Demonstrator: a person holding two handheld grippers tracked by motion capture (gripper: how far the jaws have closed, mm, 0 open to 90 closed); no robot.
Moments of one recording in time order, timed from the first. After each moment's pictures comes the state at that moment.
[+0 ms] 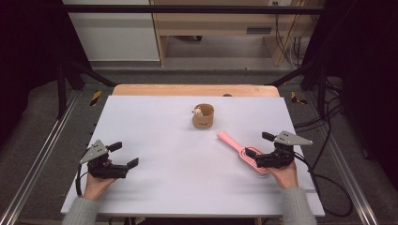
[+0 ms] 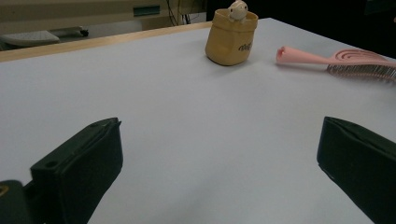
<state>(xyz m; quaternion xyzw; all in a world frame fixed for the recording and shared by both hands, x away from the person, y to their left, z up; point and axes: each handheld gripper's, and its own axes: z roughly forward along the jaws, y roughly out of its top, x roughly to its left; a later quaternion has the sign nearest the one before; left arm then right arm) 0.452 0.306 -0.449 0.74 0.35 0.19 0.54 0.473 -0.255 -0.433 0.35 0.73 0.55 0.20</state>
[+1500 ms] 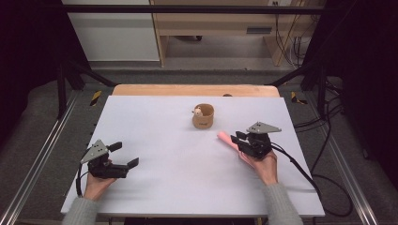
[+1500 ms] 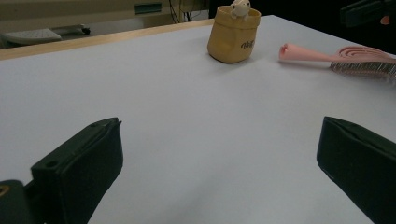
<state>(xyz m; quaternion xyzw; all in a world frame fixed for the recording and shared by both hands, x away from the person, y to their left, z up) 0.453 0.306 -0.450 0.74 0.35 0.19 0.53 0.499 -0.190 -0.423 0.40 0.77 0.46 0.21</state>
